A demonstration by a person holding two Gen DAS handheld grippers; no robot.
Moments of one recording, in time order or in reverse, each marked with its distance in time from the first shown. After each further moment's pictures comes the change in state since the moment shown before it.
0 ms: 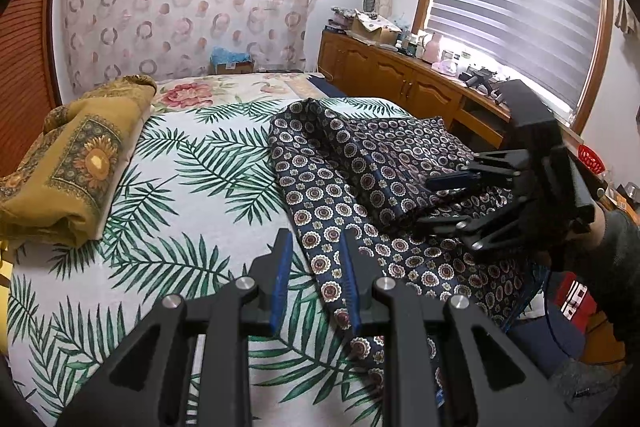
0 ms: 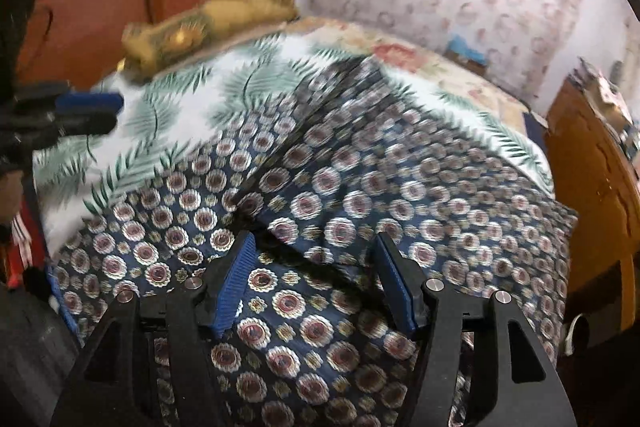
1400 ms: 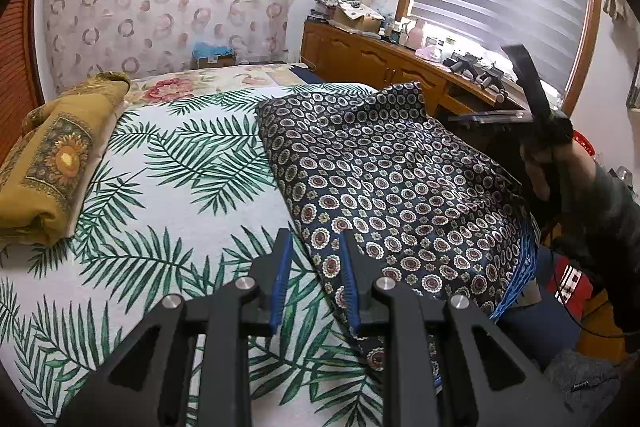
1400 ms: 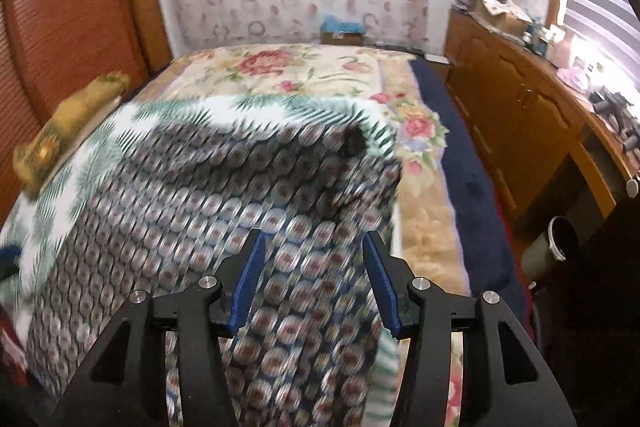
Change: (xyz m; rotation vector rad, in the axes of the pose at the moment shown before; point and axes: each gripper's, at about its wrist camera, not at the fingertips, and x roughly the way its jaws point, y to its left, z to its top) left arm 0.013 -0.020 -0.005 0.043 0.038 -0.046; right arm -0.045 -0.155 -0.029 0.411 -0.045 -0.219
